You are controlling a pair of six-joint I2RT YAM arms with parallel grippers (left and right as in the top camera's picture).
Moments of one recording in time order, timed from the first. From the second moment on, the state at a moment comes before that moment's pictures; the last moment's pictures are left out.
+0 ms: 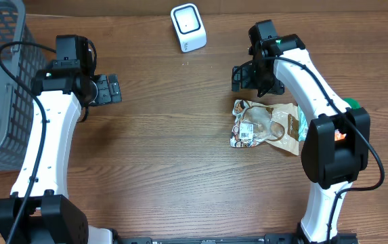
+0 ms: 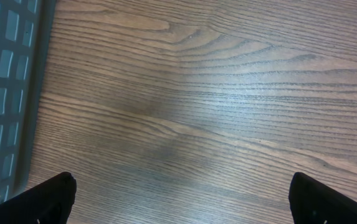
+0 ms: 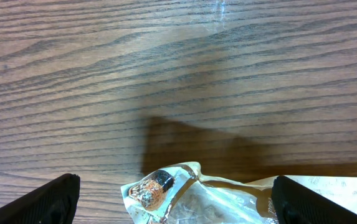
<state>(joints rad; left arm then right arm) 0.04 1.62 1.44 -0.98 -0.11 -0.18 0.24 2.11 1.78 -1.07 -0.04 0.30</state>
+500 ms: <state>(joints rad) 0.04 1.62 1.44 -0.98 -0.11 -0.18 0.32 2.04 1.78 -1.07 -0.04 0.30</state>
